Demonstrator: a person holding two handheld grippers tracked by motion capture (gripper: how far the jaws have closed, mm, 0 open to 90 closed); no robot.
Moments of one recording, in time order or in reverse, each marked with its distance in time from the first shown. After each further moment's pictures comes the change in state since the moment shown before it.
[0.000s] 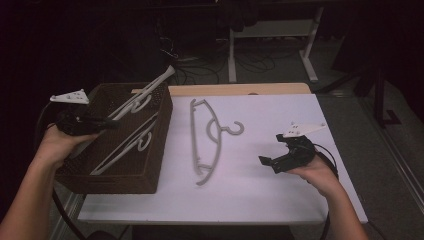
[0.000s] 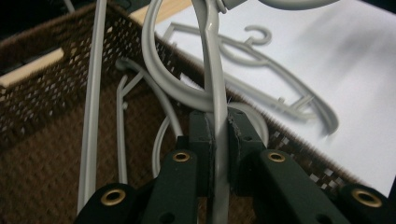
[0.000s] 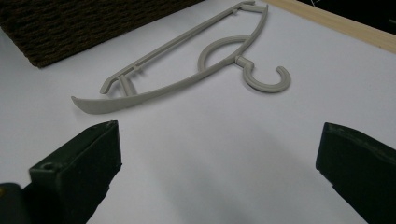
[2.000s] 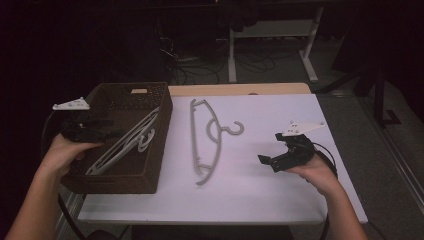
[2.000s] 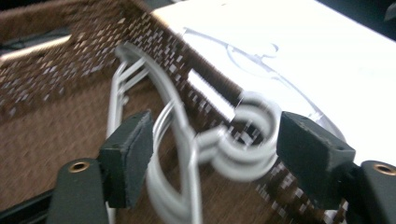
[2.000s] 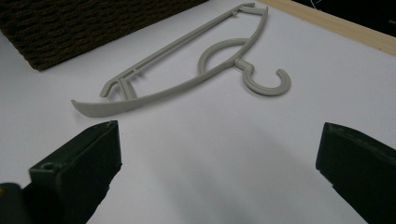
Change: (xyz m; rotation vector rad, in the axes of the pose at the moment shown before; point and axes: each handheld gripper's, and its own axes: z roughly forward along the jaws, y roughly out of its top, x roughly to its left) left arm -0.006 -0.012 0.018 -0.089 0.021 -0.112; right arm 0.000 0.003 0.001 -0.003 0.000 0.000
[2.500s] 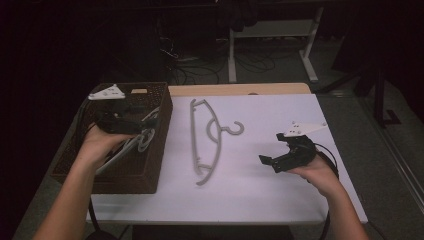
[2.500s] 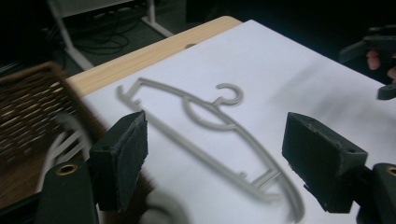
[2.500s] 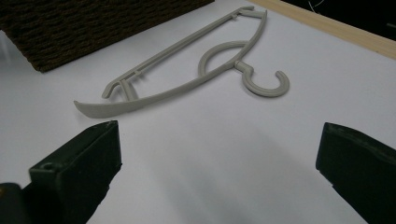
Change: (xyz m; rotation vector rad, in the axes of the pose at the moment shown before) left arm -0.079 0.055 0.044 -0.072 -0.028 0.068; right arm 0.000 -0.001 -0.003 -0.012 0.000 -0.002
